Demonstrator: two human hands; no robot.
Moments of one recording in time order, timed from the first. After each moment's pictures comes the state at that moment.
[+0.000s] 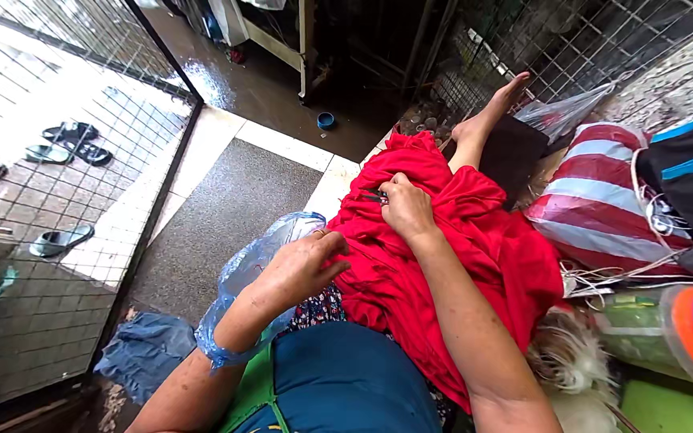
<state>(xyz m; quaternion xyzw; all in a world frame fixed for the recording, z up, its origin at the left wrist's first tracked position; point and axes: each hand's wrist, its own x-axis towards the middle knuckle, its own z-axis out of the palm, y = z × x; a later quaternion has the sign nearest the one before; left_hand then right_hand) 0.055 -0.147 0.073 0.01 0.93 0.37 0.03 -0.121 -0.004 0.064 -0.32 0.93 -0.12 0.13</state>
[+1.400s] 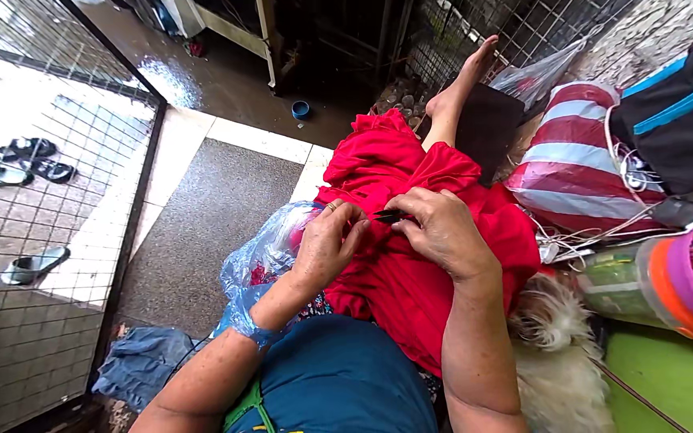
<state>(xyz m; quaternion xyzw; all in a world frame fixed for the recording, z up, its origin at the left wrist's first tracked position) 0.008 -0.084 0.047 0.02 0.88 0.43 -0.18 -0.084 0.098 0.098 -0.45 0.86 -0.24 -0.01</state>
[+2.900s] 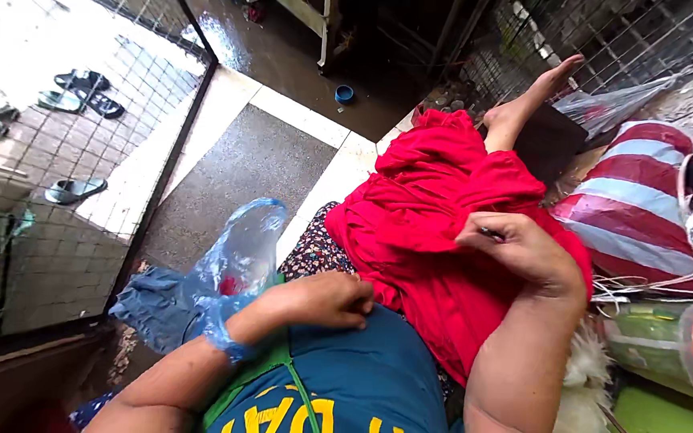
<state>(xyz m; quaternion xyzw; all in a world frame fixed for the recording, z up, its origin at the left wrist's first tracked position) 0.097 -0.126 0.049 0.19 0.82 0.48 0.23 -0.109 0.120 0.092 -0.46 0.77 -0.38 0.22</state>
